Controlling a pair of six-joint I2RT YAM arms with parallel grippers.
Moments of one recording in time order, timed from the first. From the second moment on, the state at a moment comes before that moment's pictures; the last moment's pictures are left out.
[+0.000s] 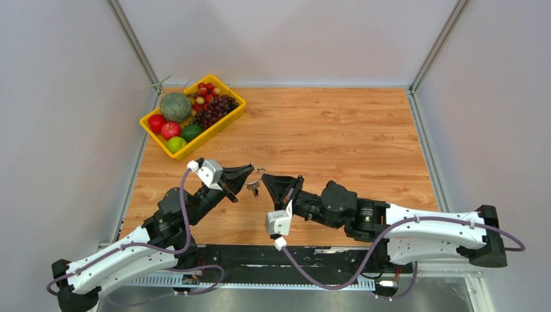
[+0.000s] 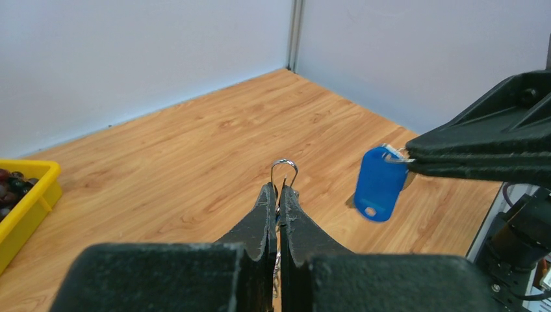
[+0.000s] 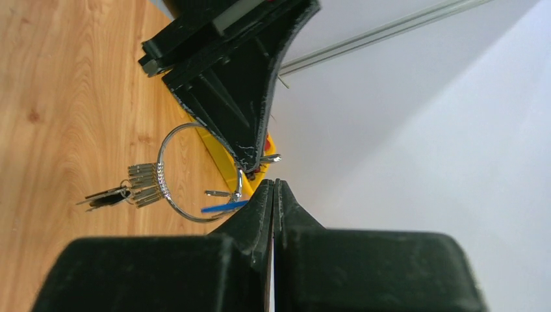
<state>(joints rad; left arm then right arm) -1.00 0.47 0.47 0.18 -0.20 -0.05 1.41 1.03 0.86 0.13 0.22 -1.15</state>
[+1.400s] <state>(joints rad) -1.00 0.47 0.48 0.15 -0.33 -0.08 0.99 1.49 0.77 -0.44 0.15 0.90</state>
